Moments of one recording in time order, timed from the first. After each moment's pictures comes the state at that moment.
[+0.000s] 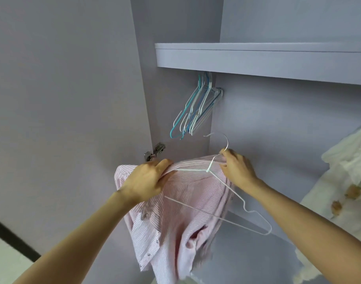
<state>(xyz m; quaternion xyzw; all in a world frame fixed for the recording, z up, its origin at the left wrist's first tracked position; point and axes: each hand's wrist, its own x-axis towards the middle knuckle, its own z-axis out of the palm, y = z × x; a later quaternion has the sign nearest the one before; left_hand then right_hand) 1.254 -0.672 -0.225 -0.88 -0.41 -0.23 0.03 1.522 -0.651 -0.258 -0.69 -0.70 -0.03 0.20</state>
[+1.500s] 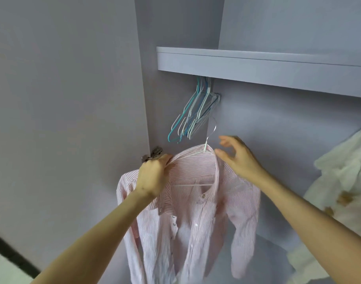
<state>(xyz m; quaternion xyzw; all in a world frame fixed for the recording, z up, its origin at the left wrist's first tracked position) 1.286 -0.649 -0.236 -0.79 -0.51 -0.34 0.00 1.524 -0.662 -0.211 -0.57 -0.69 0.13 0.43</state>
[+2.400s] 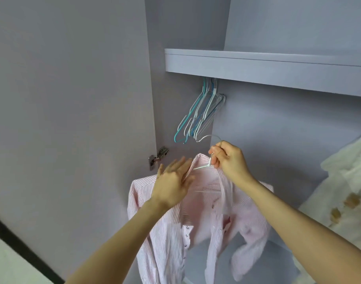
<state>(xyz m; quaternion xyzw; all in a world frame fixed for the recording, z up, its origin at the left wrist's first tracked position) 1.295 -0.661 -0.257 -0.82 -0.50 -0.25 -0.09 1.468 -0.665 -0.210 -0.52 -0.61 0.25 0.54</state>
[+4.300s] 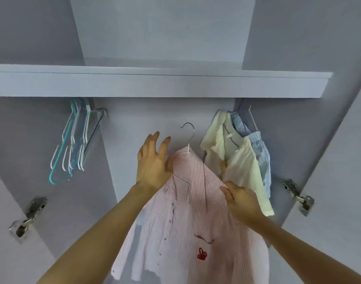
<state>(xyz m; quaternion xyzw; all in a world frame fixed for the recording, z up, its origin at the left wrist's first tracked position) 1.491 -0.637 -0.213 -0.90 -0.25 -0.35 -0.05 1.628 -0.841 -0.269 -0.85 -0.45 -0.14 0.22</state>
